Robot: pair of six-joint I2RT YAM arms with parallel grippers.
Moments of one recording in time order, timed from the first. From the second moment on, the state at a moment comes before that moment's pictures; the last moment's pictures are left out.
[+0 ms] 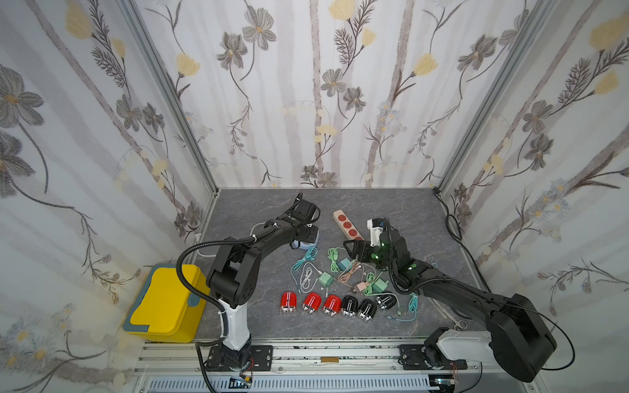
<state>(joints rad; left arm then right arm) -0.51 1.86 1.34 -0.47 -0.04 -0.20 0.61 1.30 0.69 0.16 -0.15 0.69</state>
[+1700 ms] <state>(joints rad) -0.41 1.56 0.97 -0.09 0.36 -0.37 0.61 1.87 1.02 0.43 -0.45 0.90</state>
